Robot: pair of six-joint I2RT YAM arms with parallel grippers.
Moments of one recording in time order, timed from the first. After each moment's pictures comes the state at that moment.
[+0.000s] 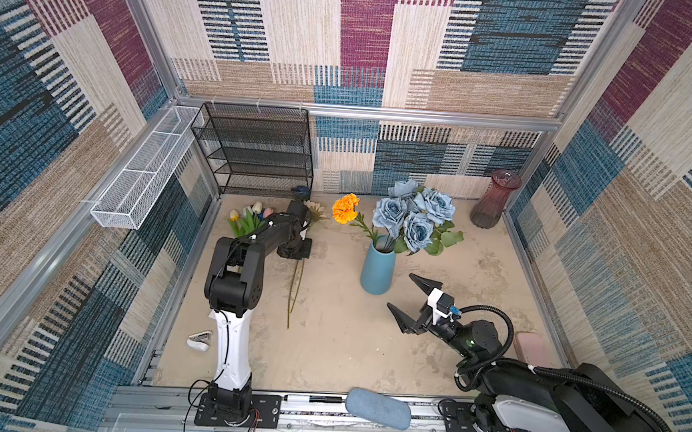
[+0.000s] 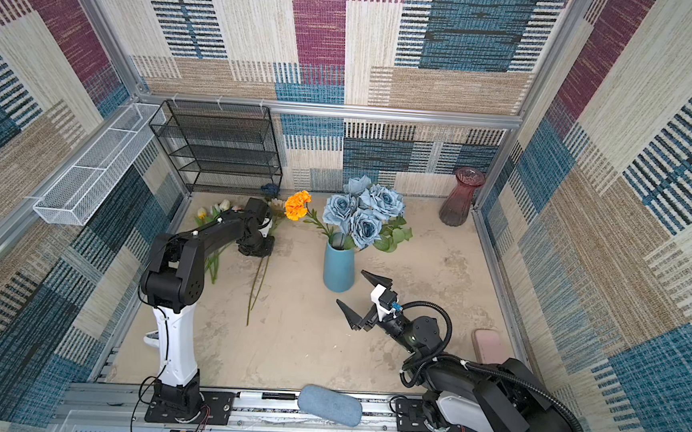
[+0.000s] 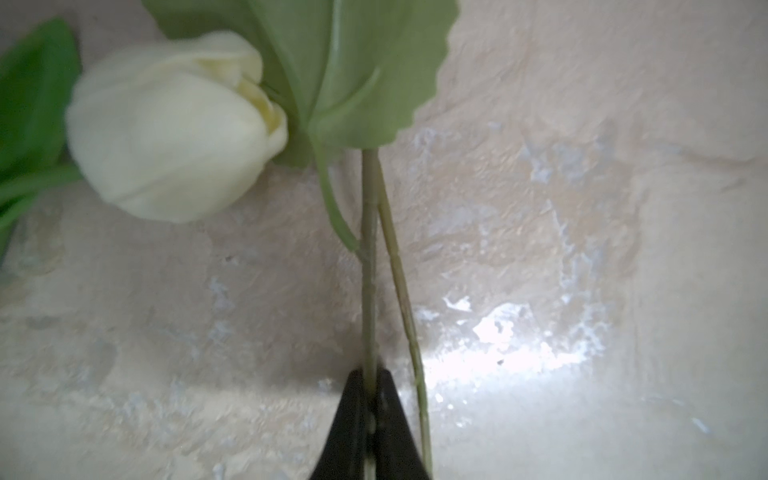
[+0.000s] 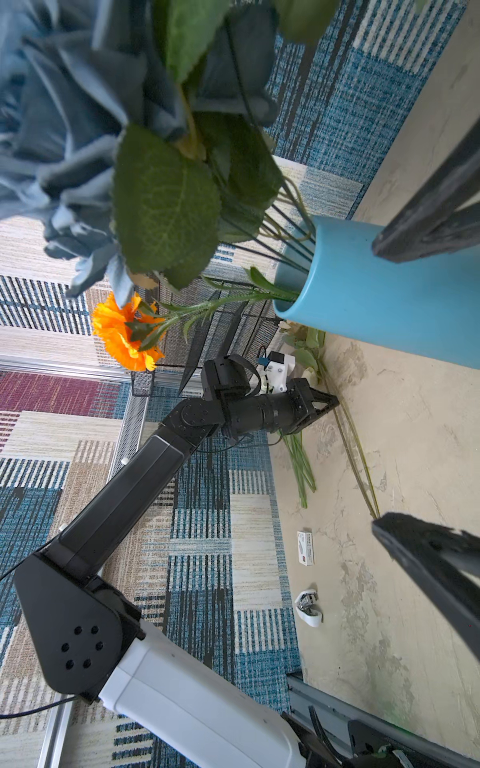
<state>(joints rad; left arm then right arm) -0.20 2.11 1.56 -0.73 -0.02 -0.09 0.61 1.15 0.09 1.33 -0.32 -0.04</state>
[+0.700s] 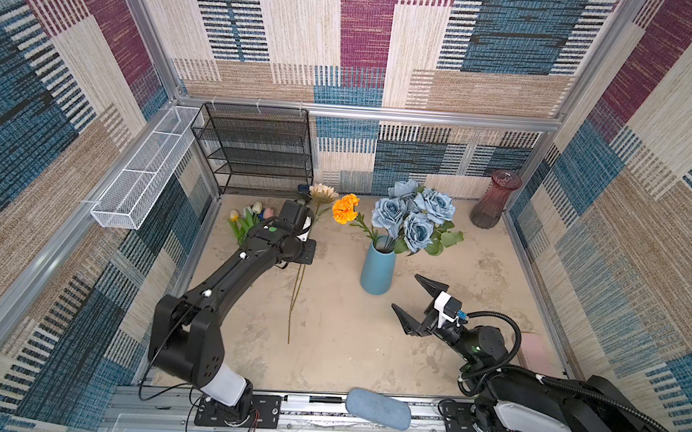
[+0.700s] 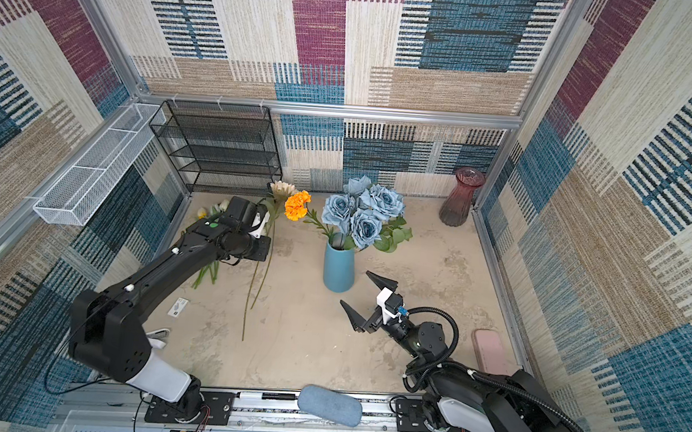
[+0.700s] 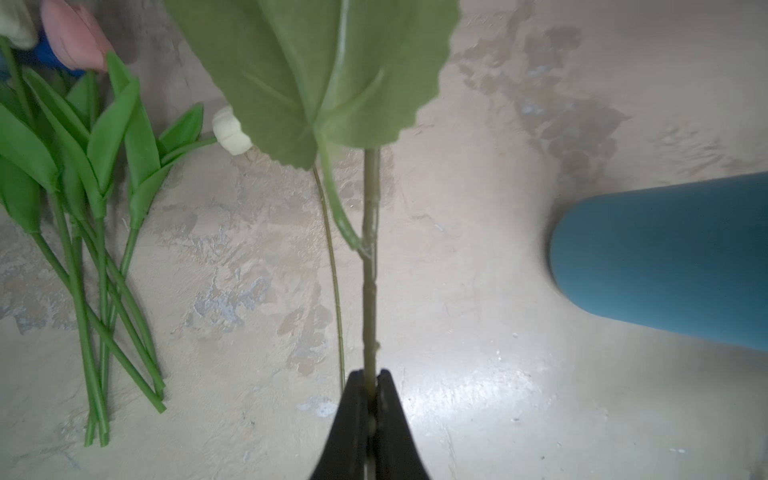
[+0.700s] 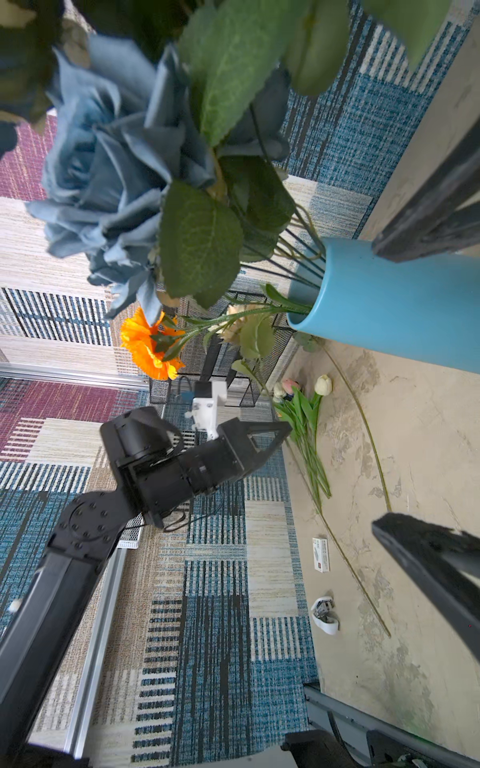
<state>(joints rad) -0.34 1.50 1.28 -0.77 -0.03 -0.14 0.61 1.07 0.06 1.33 -0.30 -0.03</state>
